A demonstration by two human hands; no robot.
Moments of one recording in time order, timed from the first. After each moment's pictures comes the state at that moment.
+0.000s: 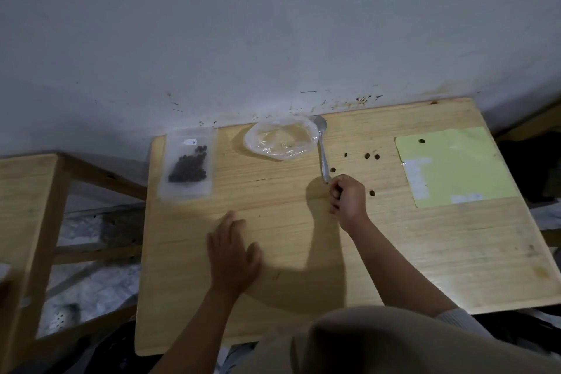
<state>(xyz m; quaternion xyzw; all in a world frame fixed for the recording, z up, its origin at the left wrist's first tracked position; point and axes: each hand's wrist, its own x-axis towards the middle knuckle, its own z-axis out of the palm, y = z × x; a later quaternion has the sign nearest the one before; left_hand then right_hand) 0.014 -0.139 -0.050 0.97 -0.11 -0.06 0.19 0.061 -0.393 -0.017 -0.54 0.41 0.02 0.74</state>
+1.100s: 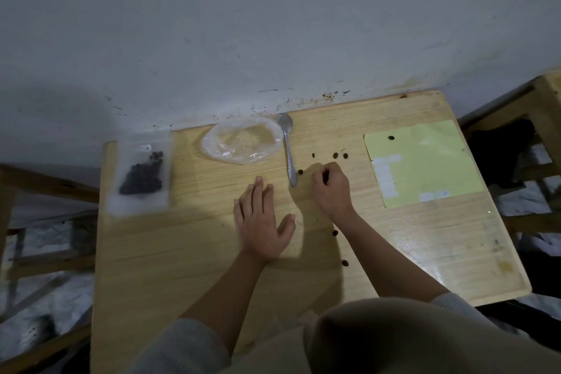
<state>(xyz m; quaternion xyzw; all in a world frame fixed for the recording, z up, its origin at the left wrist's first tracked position) 0.050 -0.273 -0.068 0.97 -0.15 -0.09 0.15 0.070 -0.439 -0.028 -0.79 0.31 -0.01 0.53</state>
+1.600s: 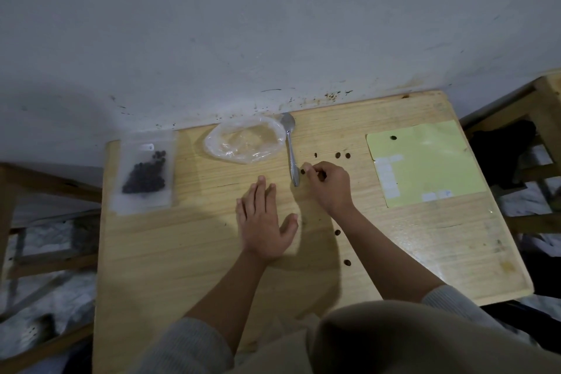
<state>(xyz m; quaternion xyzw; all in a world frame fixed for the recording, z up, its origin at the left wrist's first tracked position) 0.050 -0.272 -0.068 0.97 -0.15 -0.08 0.15 0.078 -0.438 -0.034 -0.84 0.25 -0.04 0.48</state>
